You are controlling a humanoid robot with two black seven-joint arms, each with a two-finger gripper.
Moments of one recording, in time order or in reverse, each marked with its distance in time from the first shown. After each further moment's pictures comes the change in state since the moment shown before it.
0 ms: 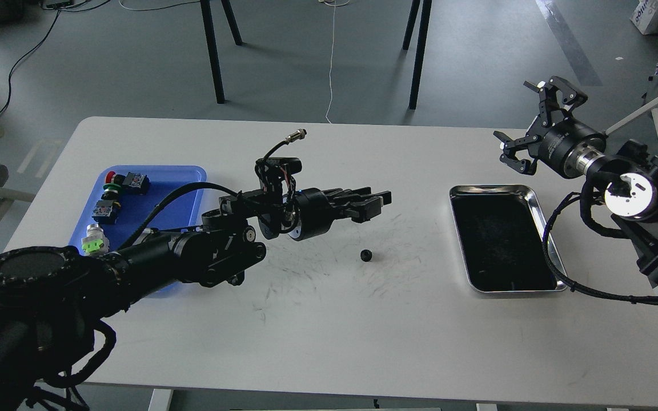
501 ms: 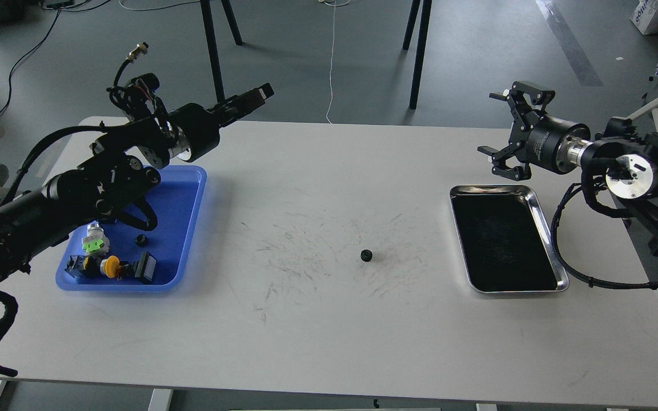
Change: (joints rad) left arm -0.050 0.367 -0.095 0.011 -0.309 -0.008 0.001; right arm 0.159 -0.037 -0.259 0.001 -0.018 0.070 -0.124
